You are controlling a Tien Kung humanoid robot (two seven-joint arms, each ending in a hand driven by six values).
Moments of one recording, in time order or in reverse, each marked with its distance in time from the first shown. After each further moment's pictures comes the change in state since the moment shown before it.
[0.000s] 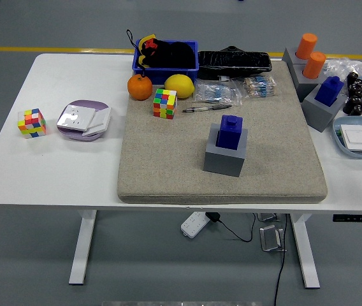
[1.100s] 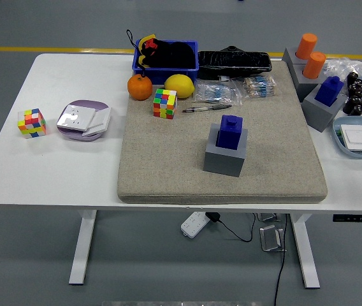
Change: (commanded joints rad) left arm -0.001 -0.001 -0.004 0.000 0.003 -0.001 0.000; right arm 0.000 -0.003 0.002 -0.001 0.000 0.000 0.000
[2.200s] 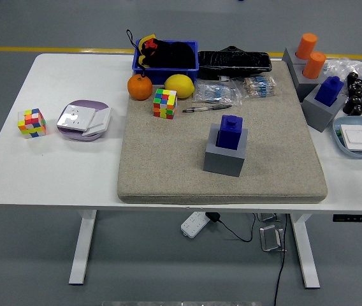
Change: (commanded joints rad) left arm -0.007 0.011 0.022 -0.002 -0.003 0.001 0.000; right arm 0.006 -0.004 -0.004 -0.002 -0.001 -0.001 0.003
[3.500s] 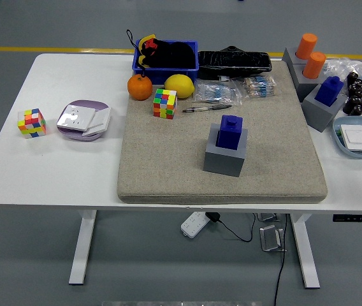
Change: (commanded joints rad) left arm 0.008 -0.010 -0.016 0.002 0.003 0.006 0.002; right arm -0.002 0.003 0.004 0.004 0.001 0.000 -0.002
